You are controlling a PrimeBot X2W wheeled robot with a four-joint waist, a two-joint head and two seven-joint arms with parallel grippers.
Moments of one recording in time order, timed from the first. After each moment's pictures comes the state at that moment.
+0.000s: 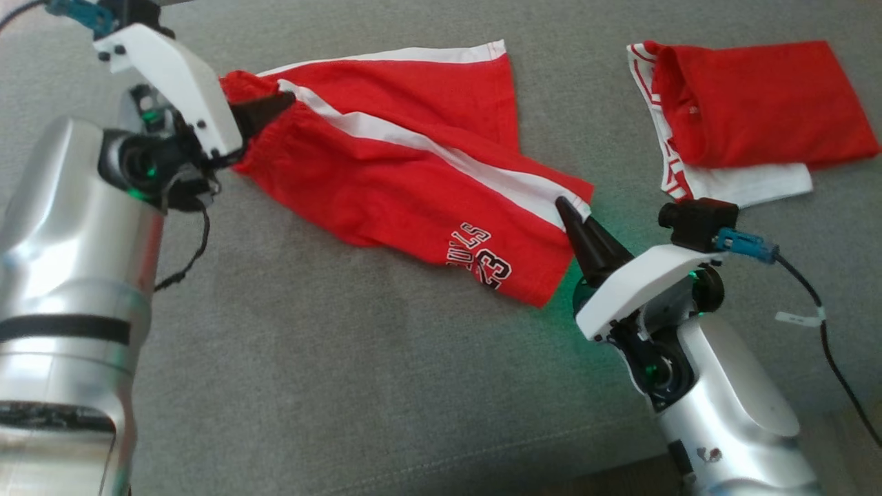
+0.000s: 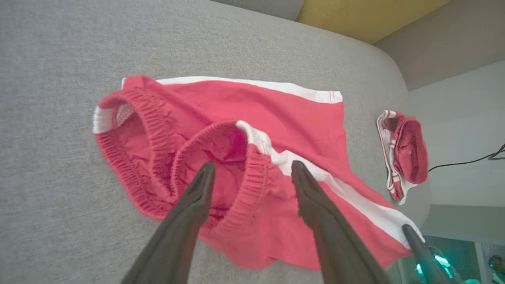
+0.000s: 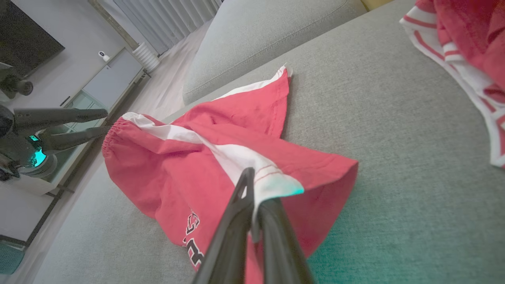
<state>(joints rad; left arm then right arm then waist) -0.96 0.20 -0.29 0.83 -0.84 -0.08 0.71 -0.38 -0.05 0.31 0.38 0.61 0.13 0.15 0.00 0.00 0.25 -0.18</state>
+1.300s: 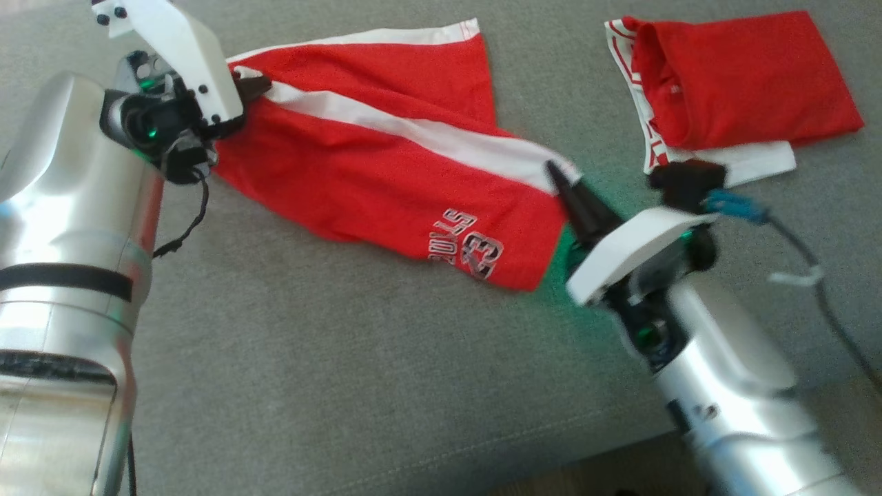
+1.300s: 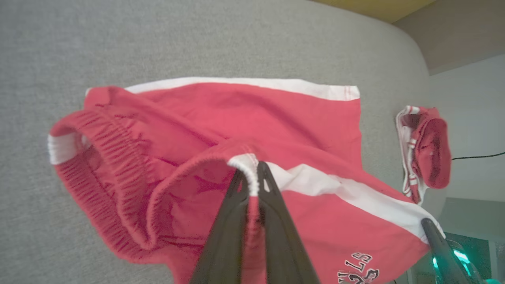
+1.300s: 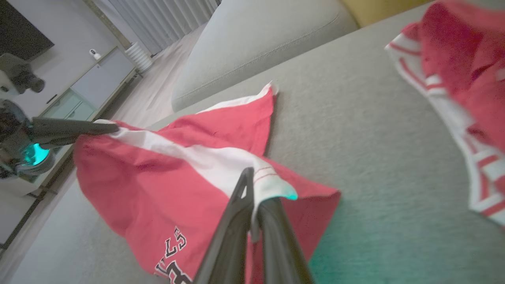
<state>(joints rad) -1.12 0.18 -0.34 1.04 -0.80 -0.08 0.70 -0.51 -0.06 0.41 0.49 0.65 0.13 0.08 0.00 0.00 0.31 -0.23</state>
